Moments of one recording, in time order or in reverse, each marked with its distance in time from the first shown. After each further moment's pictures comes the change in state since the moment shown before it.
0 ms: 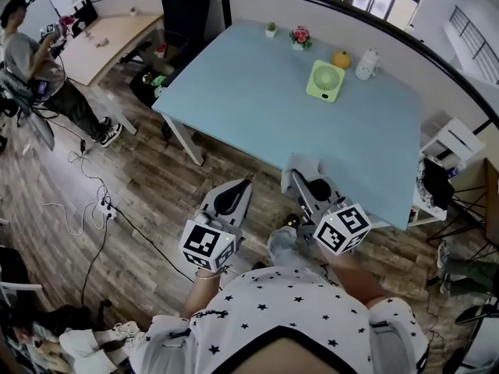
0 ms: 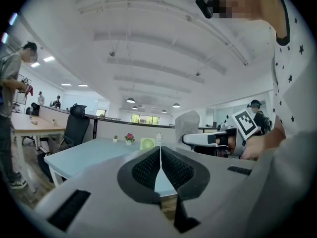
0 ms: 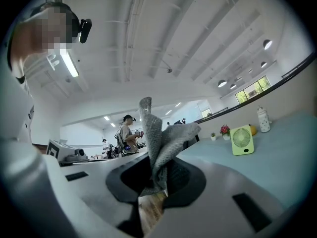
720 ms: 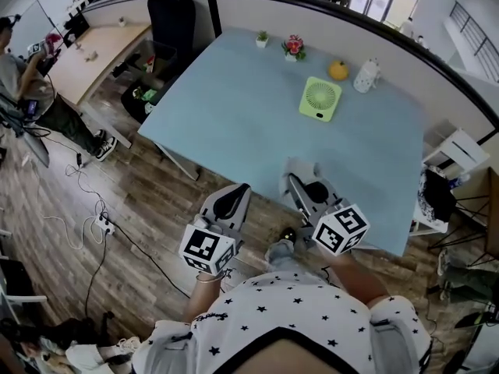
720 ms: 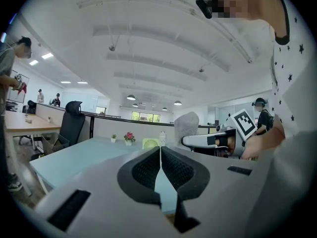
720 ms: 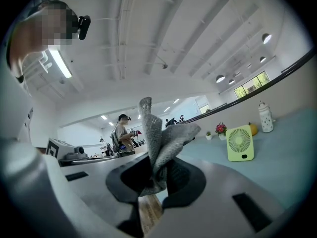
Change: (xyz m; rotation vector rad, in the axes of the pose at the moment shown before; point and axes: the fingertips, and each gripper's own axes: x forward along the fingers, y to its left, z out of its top) left arm 0.103 0.036 0.008 -0.006 0.025 0.006; right arm 0.052 -0.096 0.017 0.029 0.039 -0.005
